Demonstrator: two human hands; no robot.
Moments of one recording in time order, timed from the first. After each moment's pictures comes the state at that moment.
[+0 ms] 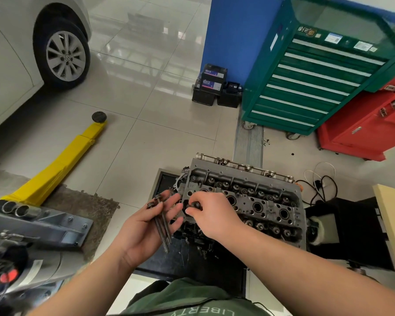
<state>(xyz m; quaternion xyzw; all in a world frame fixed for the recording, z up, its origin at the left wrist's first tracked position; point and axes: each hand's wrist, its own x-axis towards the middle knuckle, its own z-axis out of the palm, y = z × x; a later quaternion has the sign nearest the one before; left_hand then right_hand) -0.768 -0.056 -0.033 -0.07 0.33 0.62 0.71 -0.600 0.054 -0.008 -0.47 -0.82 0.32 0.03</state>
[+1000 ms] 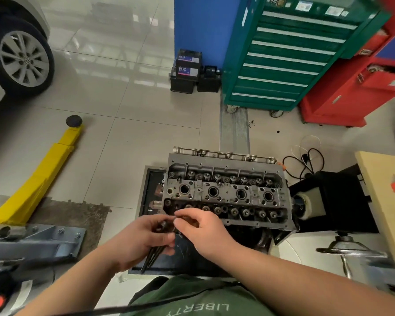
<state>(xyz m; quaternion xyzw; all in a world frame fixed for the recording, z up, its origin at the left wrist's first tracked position) -0.761 -0.043 -0.028 0.27 0.47 0.32 0.78 -0.557 0.016 -0.028 -0.50 -0.64 0.57 0.11</state>
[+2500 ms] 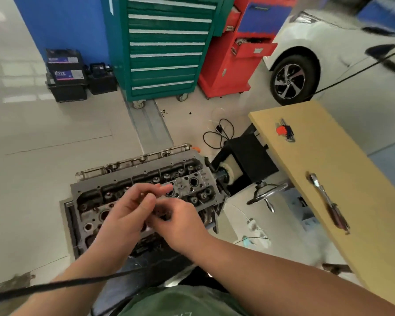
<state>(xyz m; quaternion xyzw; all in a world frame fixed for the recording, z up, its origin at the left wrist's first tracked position) -0.654 0.047 0.016 0.45 0.40 0.40 0.69 -0.501 0.029 0.009 -0.62 -0.61 0.42 0.26</state>
